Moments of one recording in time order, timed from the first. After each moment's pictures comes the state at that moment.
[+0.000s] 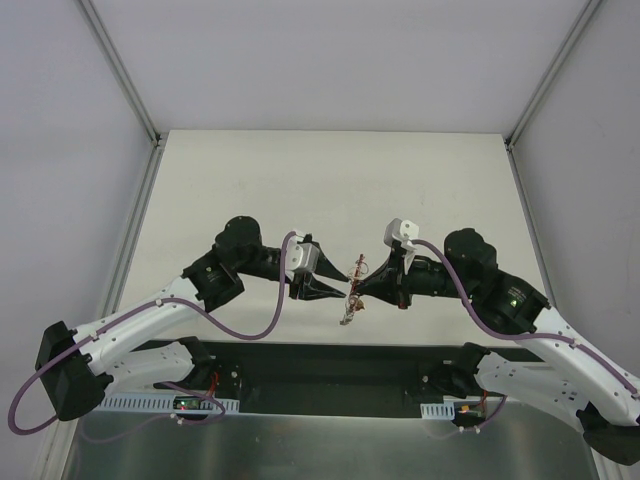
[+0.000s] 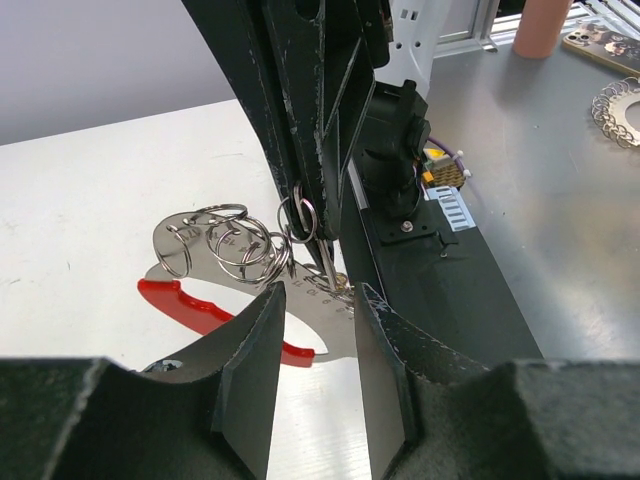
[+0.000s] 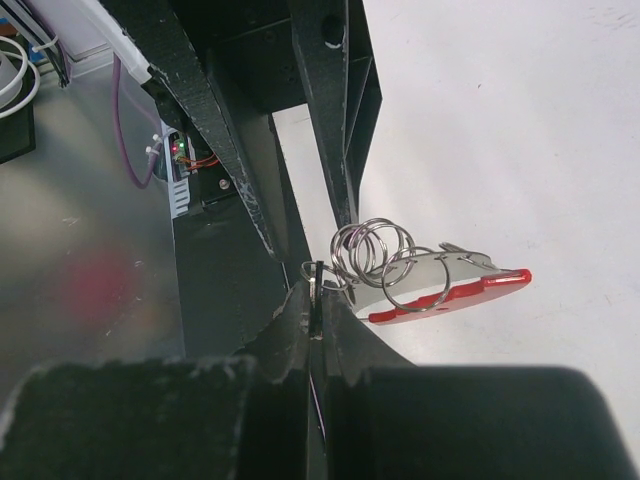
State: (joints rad) left arm -0.84 1.02 0.77 0.16 0.92 0.14; right arm 0.88 0.75 0.92 -0.48 -0.49 0.03
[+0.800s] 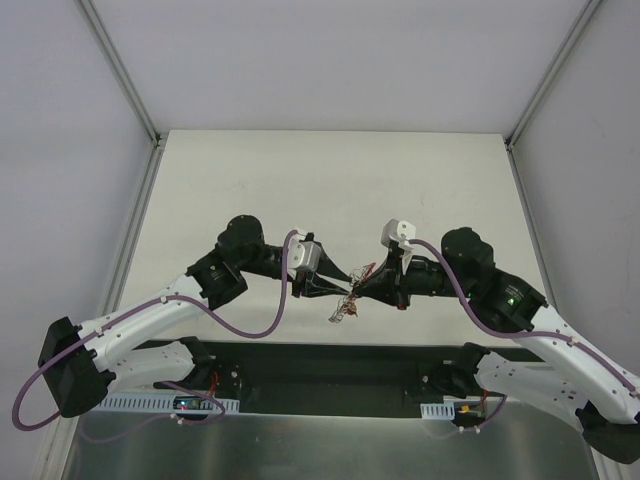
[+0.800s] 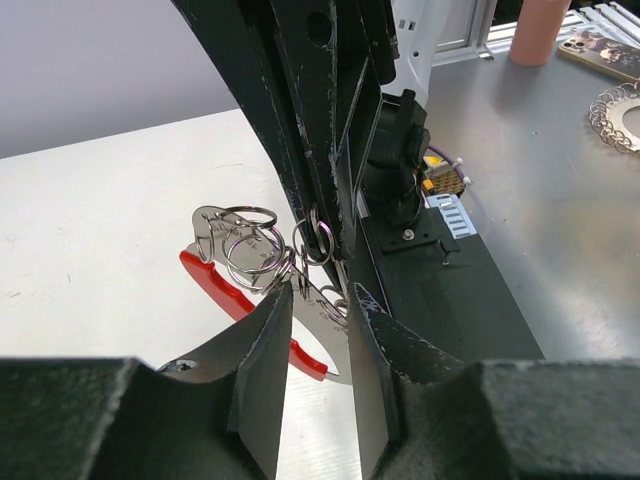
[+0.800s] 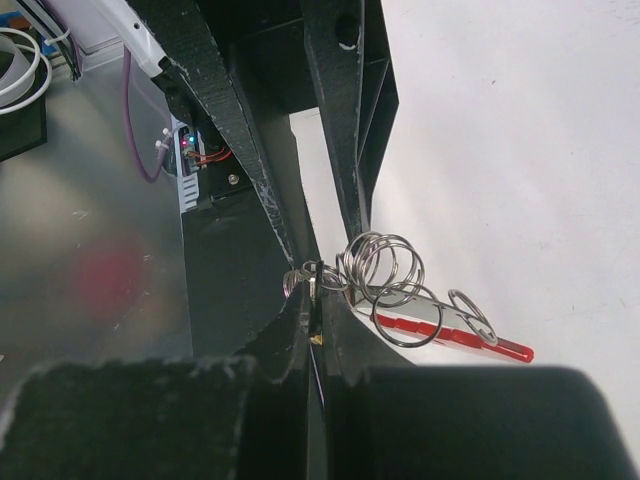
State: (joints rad) left arm -0.84 1.04 0.77 0.21 0.94 0.12; right arm 0.88 0.76 0.92 -0.48 -0.51 0.03
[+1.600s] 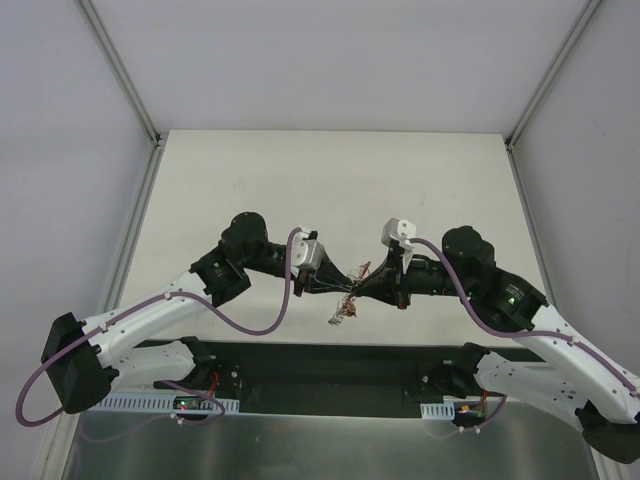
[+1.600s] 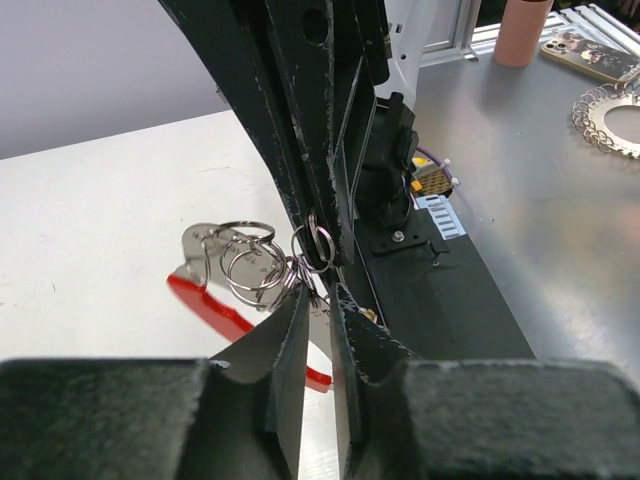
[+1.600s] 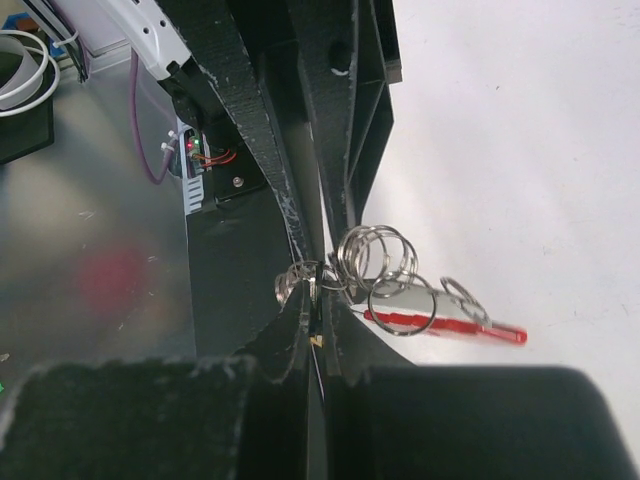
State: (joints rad) left arm -0.84 1.08 0.80 0.22 0.97 0.11; right arm 0.87 0.77 0.93 -0.48 -0.53 0.03
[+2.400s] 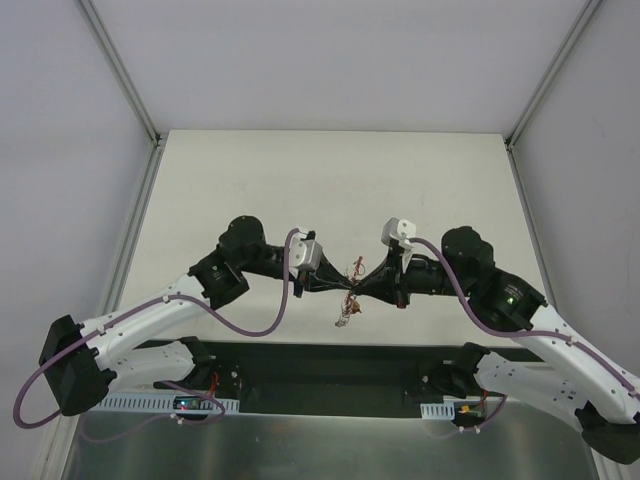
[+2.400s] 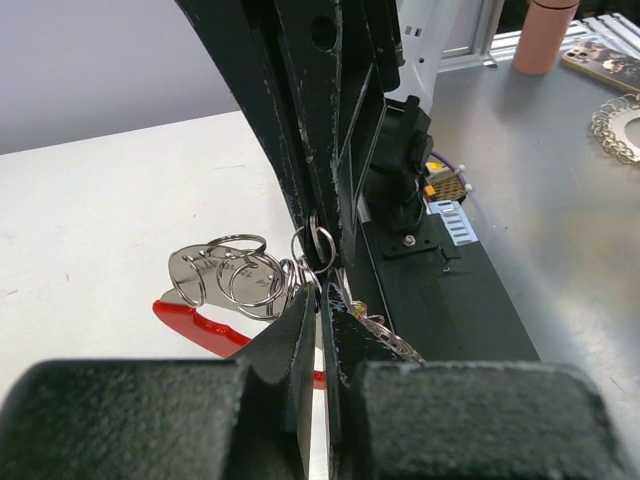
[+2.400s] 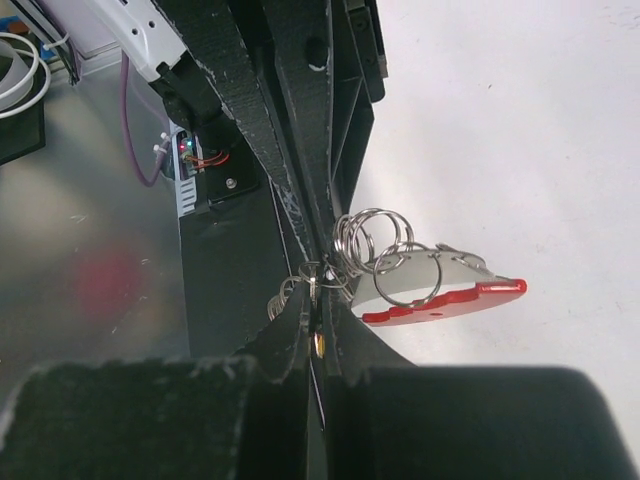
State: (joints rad) left arm -0.84 1.06 0.78 0.24 0.92 0.09; right arm 0.87 0.77 0.92 -0.48 -0.52 0.04
